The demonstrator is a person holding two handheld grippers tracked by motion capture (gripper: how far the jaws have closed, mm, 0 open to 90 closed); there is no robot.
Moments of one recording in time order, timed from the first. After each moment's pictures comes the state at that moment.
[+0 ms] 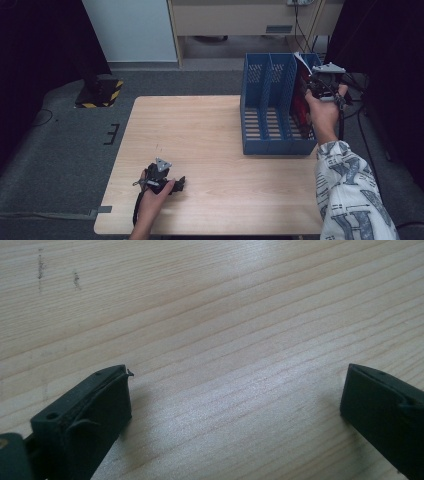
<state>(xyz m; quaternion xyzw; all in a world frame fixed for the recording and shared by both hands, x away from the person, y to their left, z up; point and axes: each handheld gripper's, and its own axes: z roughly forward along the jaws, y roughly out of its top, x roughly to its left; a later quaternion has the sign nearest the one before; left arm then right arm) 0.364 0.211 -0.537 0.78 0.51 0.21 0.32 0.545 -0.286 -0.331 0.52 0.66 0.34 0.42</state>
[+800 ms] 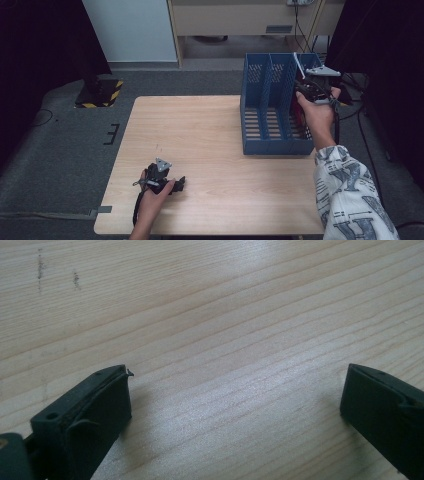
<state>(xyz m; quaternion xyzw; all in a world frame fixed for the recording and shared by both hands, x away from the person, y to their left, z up) 0.364 0.211 -0.537 0.77 0.51 0.21 0.32 0.538 -0.268 -0.335 0.50 0.67 0.38 0.39</state>
